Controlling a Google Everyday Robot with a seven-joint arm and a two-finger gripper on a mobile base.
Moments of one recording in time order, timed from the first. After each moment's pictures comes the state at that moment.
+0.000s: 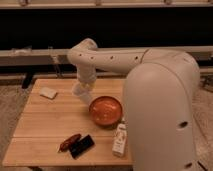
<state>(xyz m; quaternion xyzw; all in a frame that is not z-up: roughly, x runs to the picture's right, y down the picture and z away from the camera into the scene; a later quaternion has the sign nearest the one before) -0.091 -0.007 0.774 -0.21 0.18 0.69 0.67</state>
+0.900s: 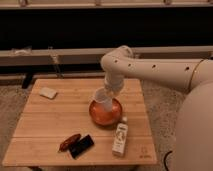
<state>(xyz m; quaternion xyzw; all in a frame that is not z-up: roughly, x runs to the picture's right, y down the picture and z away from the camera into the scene) 0.025 0.037 0.758 -0.21 0.19 0.73 0.62</state>
